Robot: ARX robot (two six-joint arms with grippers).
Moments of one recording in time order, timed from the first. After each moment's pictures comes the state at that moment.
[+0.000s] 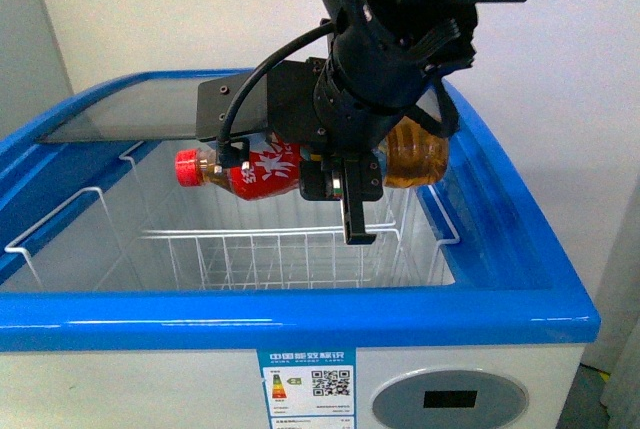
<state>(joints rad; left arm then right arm) 0.00 0.01 0.02 0.00 0.00 -0.01 0.50 1.98 1.58 -0.24 0.16 -1.26</state>
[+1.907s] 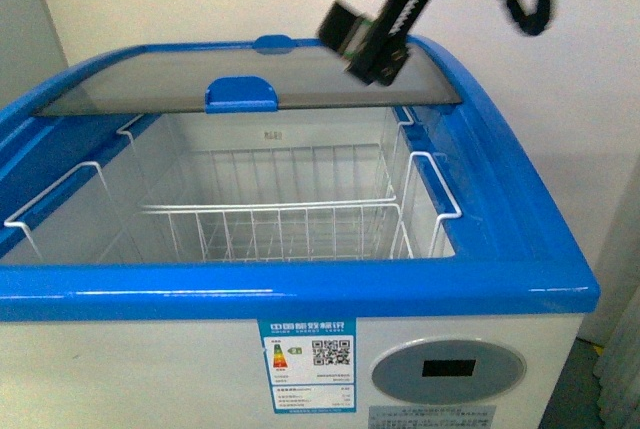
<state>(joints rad) 0.00 0.01 0.02 0.00 0.00 -0.01 0.43 1.74 1.26 0.39 0.35 -0.88</state>
